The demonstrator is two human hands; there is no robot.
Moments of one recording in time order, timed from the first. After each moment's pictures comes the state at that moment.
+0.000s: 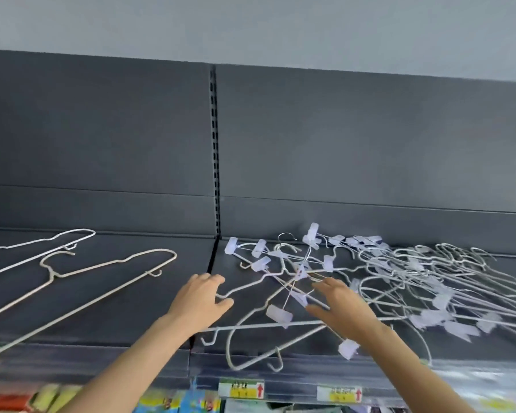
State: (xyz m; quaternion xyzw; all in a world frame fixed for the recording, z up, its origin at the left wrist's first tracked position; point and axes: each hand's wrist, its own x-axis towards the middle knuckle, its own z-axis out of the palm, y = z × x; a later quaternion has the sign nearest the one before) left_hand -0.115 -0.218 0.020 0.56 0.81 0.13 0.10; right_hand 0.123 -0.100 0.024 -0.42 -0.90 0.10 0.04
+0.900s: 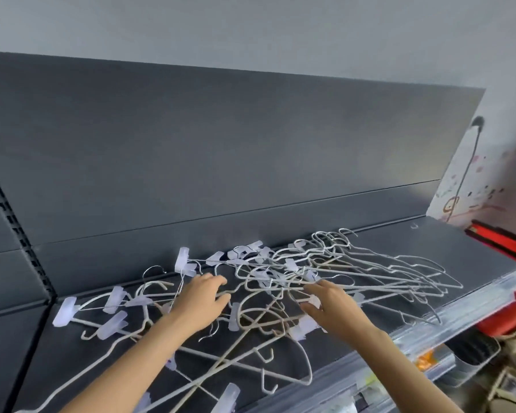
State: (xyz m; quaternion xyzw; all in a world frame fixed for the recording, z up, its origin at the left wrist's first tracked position) left_hand 0.046 -0.013 0.015 0.72 0.67 0.16 0.13; right_hand 0.302 -0.010 0.021 -0.58 -0.80 0.10 0.12
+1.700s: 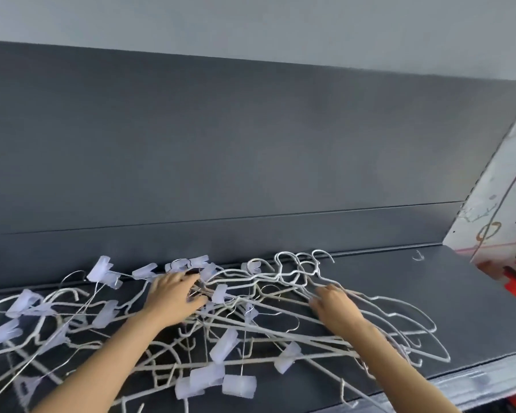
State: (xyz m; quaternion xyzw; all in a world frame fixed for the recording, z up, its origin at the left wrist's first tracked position) left_hand 0.157 0.086 -0.009 0.63 0.77 0.02 0.08; right_hand 0.462 0.156 -0.015 -0.60 -0.78 0.15 0.06
